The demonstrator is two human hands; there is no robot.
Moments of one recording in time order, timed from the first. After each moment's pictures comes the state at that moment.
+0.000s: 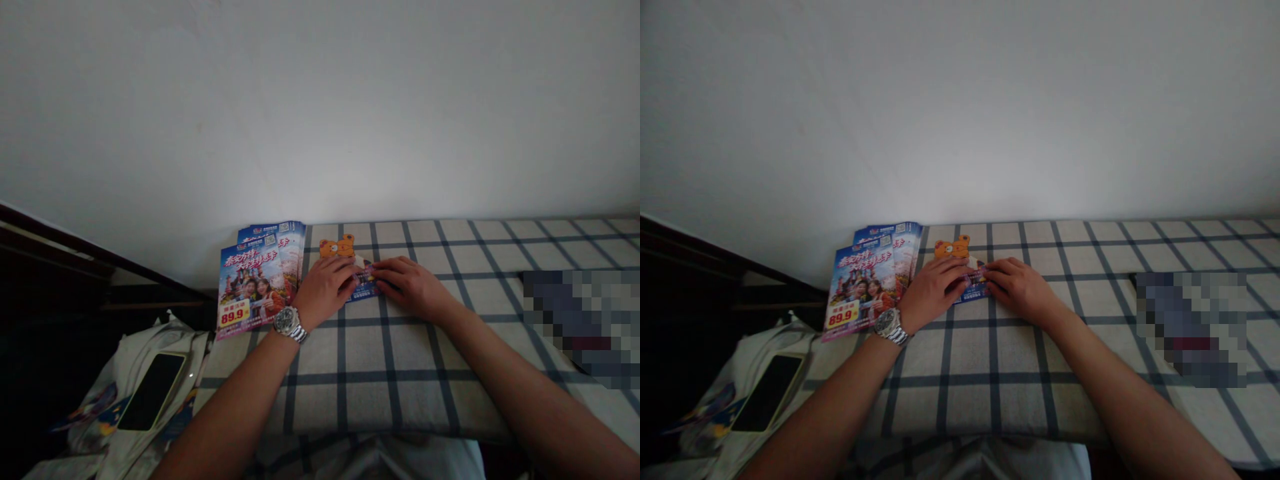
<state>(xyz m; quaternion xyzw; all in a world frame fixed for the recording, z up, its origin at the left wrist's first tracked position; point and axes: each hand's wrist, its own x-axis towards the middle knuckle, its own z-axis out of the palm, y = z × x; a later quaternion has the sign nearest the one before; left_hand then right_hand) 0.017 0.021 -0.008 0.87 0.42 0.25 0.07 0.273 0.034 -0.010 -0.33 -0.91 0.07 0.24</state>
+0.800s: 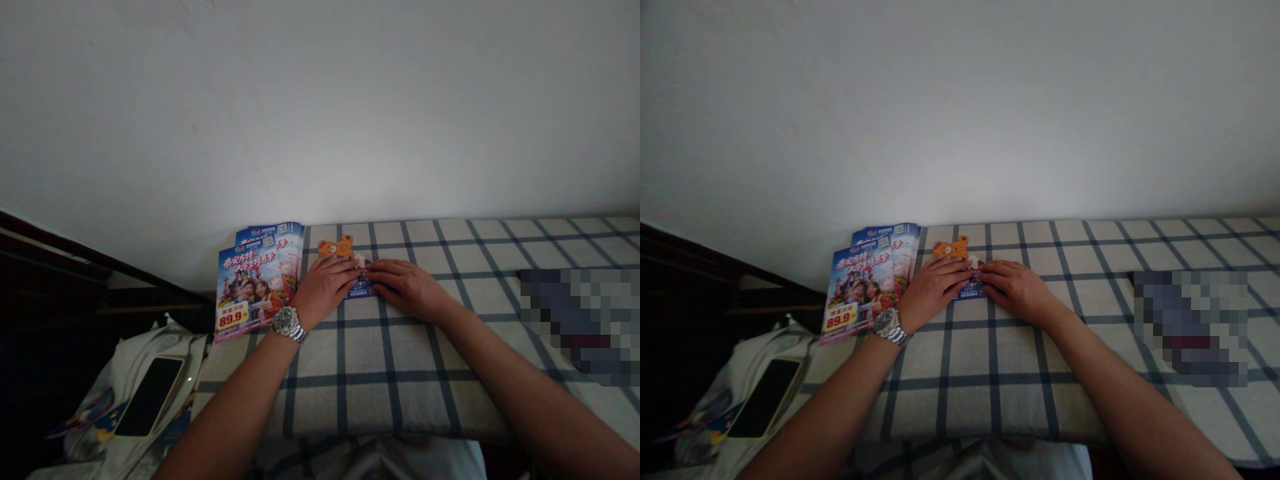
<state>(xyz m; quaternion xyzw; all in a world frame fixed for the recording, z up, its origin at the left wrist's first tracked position) 0.012 0.027 -0.012 0.89 0.40 0.21 0.06 0.271 0.036 -0.016 -0.31 -0.92 0.08 0.24</state>
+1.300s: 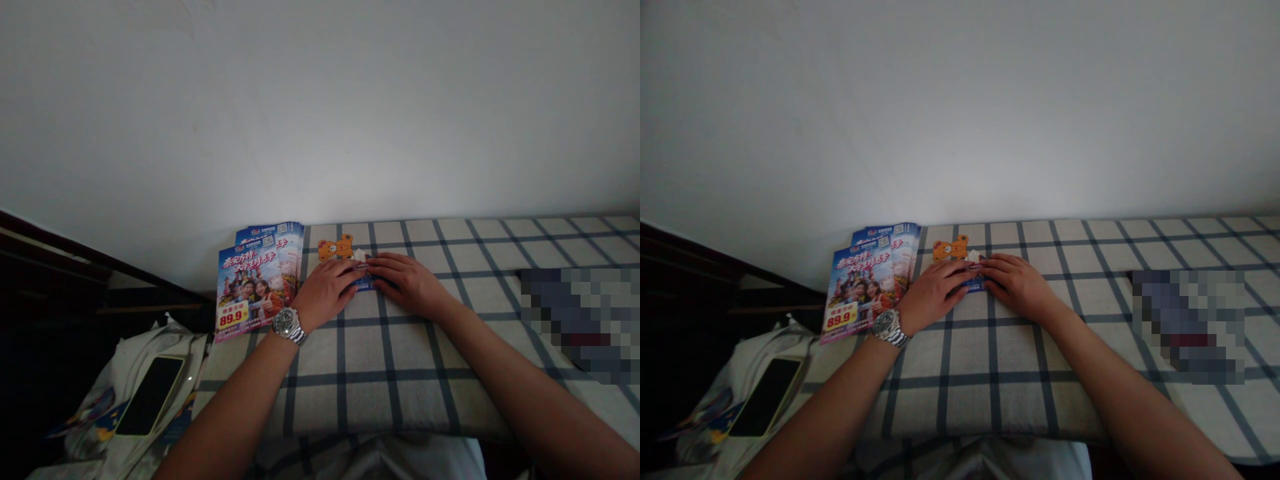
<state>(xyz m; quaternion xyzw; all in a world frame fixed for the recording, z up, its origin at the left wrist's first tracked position) 0.016 0.019 -0.008 0.89 0.39 0.21 0.08 0.274 0.040 -0.017 -0.34 -0.91 0.05 0.23</state>
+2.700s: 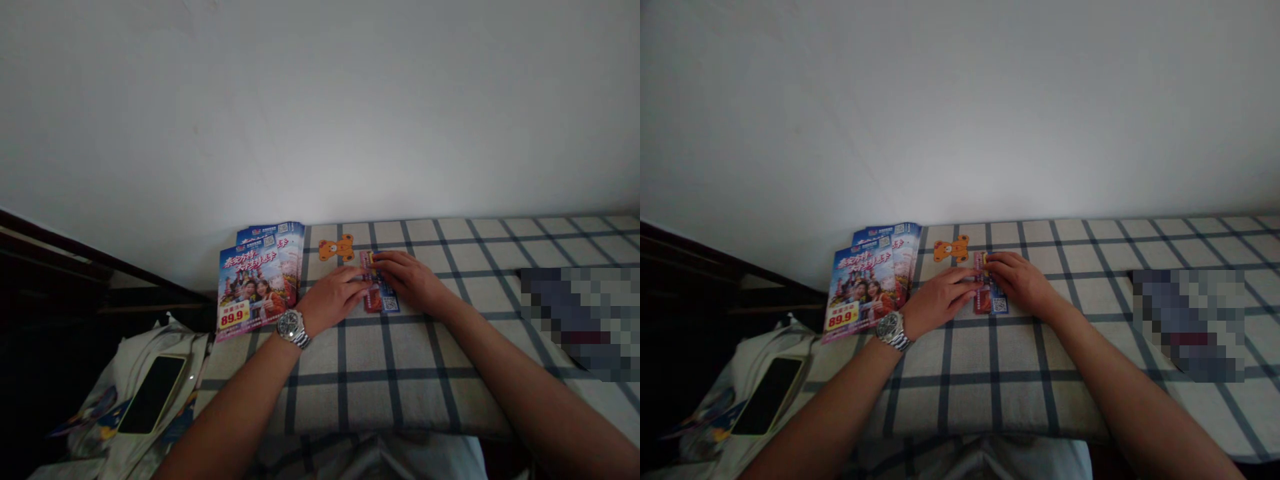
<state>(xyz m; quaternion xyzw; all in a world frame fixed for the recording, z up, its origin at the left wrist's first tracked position) 0.024 0.014 -0.007 0.90 0.34 0.22 0.13 0.279 0.045 -0.019 -0.34 -0.89 0.12 0.26</state>
